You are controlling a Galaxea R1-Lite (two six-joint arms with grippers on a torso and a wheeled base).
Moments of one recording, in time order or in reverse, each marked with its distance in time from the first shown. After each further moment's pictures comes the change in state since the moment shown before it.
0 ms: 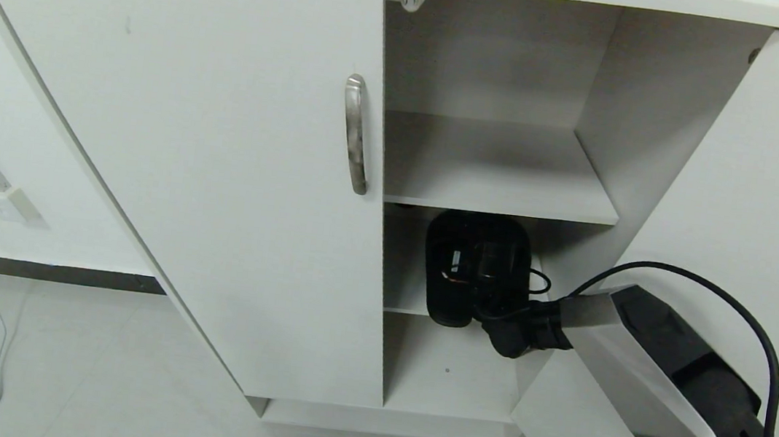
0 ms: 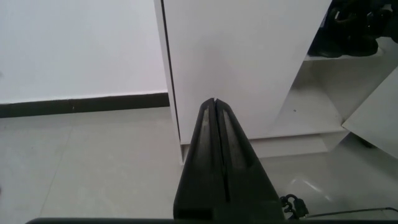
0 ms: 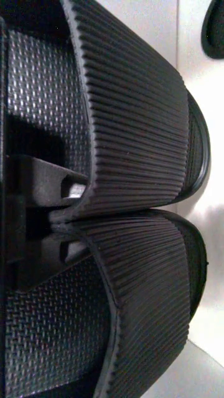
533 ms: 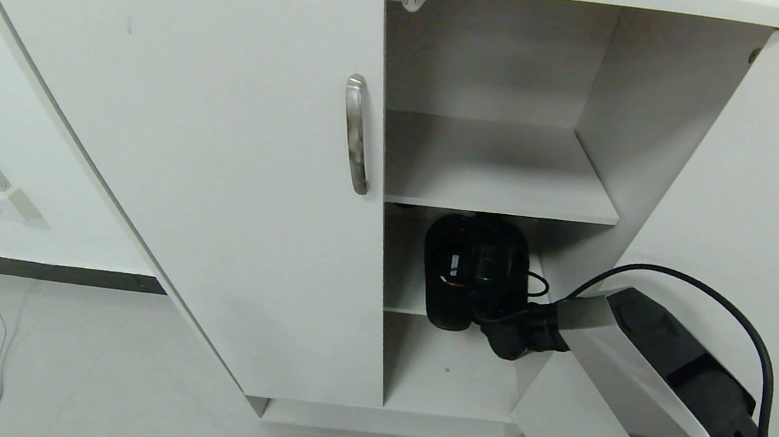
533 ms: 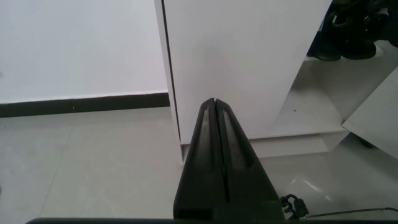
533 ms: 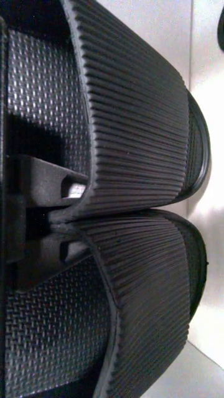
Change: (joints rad) left arm 0.000 0.000 0.000 0.000 0.000 0.000; right arm 0.000 0.013 -0.005 0.013 0.000 0.000
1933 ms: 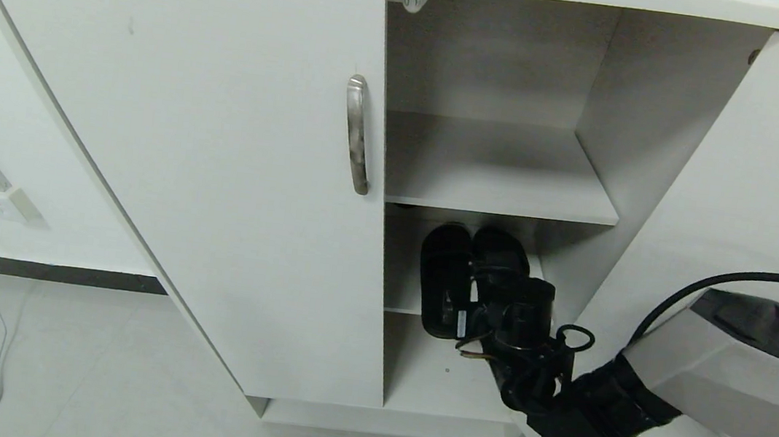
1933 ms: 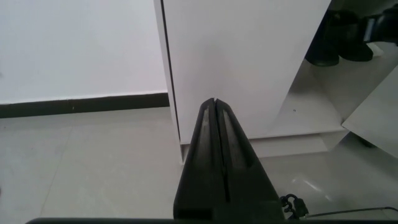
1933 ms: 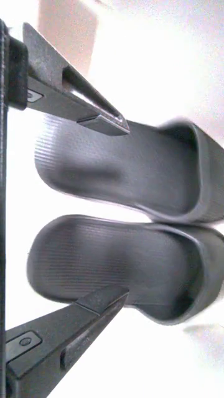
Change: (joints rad) left arm 0.000 0.000 0.000 0.000 -0.002 0.002; right arm 0.162 -0.437 0.908 -0.349 0.022 -0.006
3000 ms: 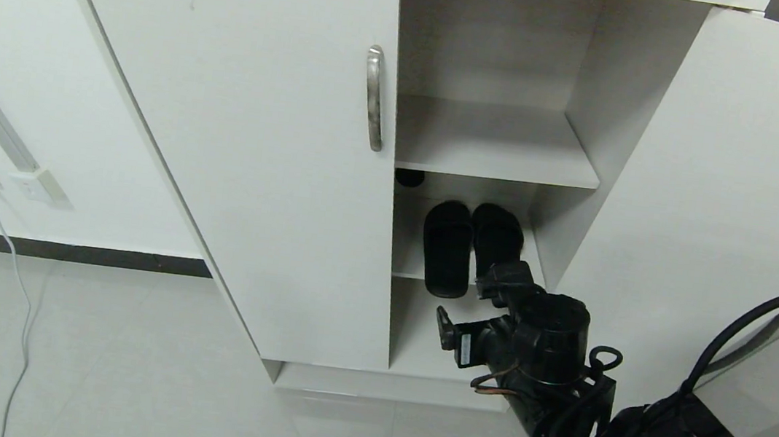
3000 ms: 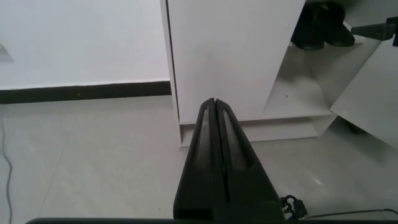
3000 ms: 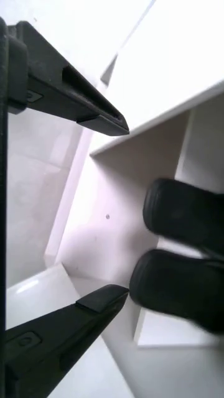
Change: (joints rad) left arm -0.001 0.000 0.000 0.000 0.005 -0.013; right arm 0.069 -0.156 0.188 -0.037 0.050 -0.001
